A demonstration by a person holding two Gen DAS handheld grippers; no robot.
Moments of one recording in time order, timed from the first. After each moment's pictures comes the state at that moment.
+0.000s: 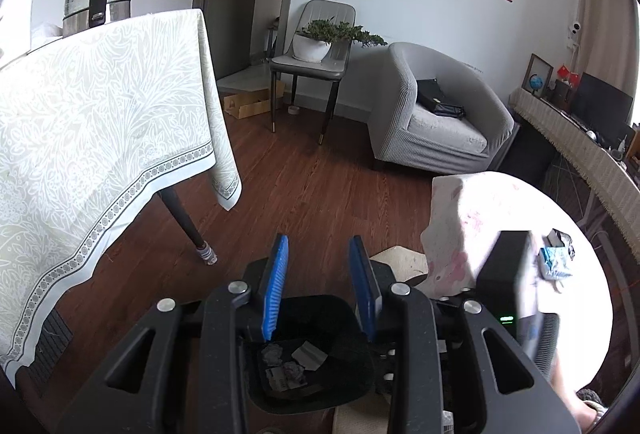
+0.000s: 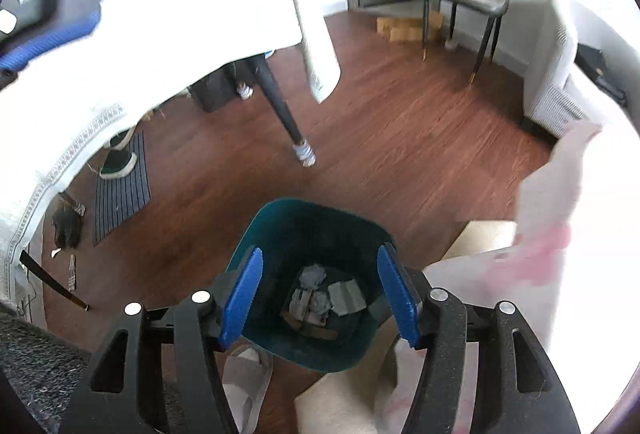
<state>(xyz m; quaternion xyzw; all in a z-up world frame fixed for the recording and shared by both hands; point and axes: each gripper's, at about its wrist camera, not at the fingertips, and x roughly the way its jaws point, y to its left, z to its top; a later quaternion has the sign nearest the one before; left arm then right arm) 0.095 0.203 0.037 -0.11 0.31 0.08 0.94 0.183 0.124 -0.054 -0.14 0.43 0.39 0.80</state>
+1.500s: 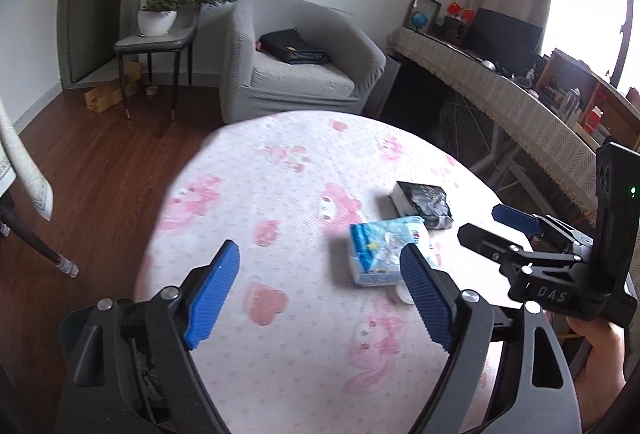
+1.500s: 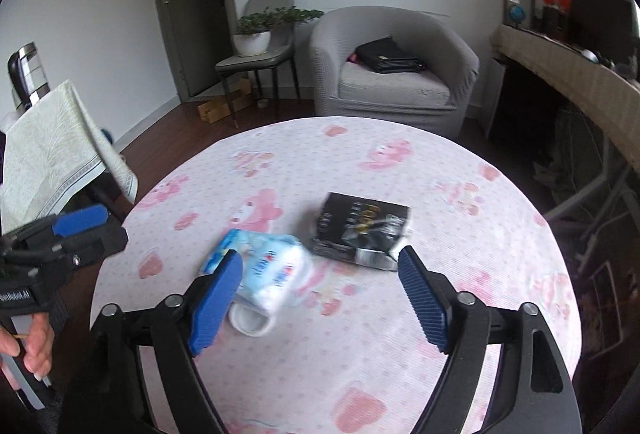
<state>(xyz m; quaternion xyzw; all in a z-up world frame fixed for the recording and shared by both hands) 0.198 -0.044 -0.003 -0.09 0.36 -0.14 0.92 0.208 -0.220 0.009 0.00 0.35 0.14 0.93</state>
